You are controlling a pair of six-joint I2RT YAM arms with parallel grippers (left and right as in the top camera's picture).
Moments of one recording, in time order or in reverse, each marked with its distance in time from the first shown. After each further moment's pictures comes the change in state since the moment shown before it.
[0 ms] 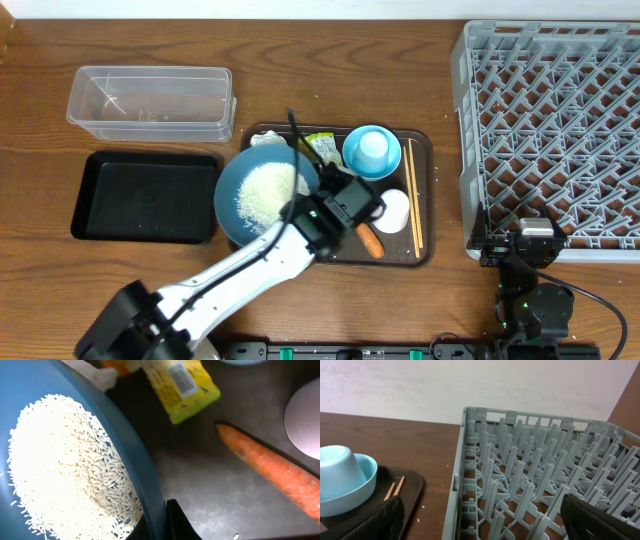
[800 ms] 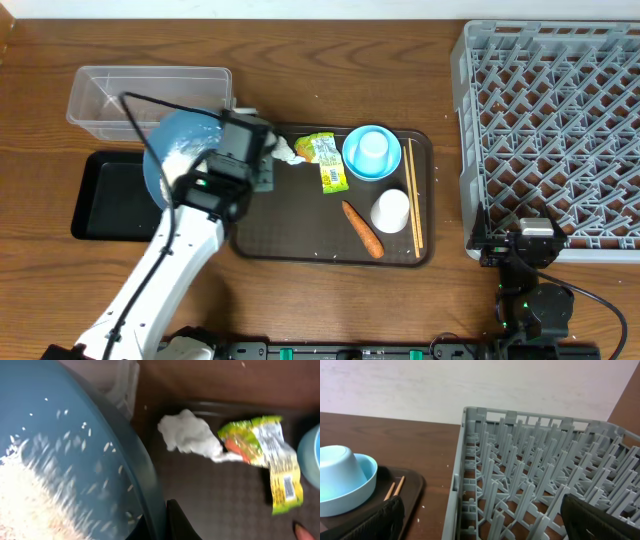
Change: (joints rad) left arm 0.543 -0.192 0.000 0.119 0.187 0.143; right arm 0.000 0.000 0.000 0.000 0.000 0.000
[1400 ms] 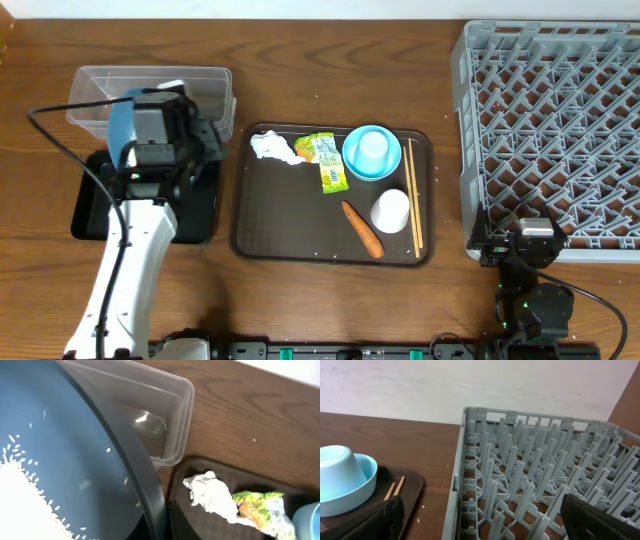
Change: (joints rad) left arm 0.352 0.000 0.000 0.191 0.264 0.022; right arm 0.000 0.000 0.000 0.000 0.000 0.000
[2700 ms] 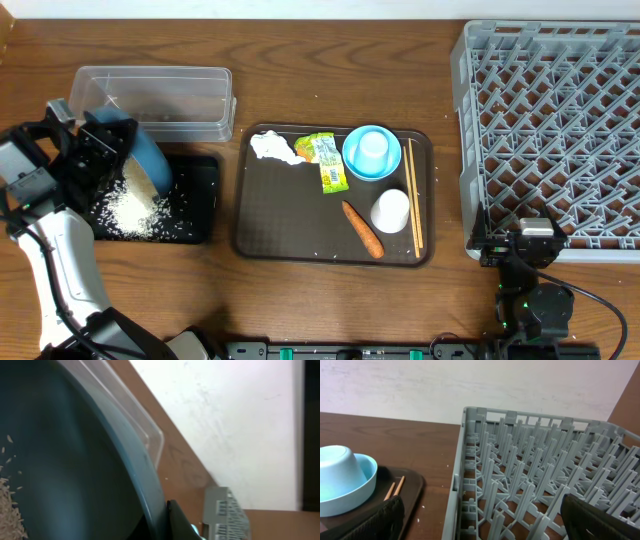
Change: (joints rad) left arm 0.591 0.079 0.000 0.144 0.853 -0.304; right arm 0.000 0.000 0.000 0.000 0.000 0.000
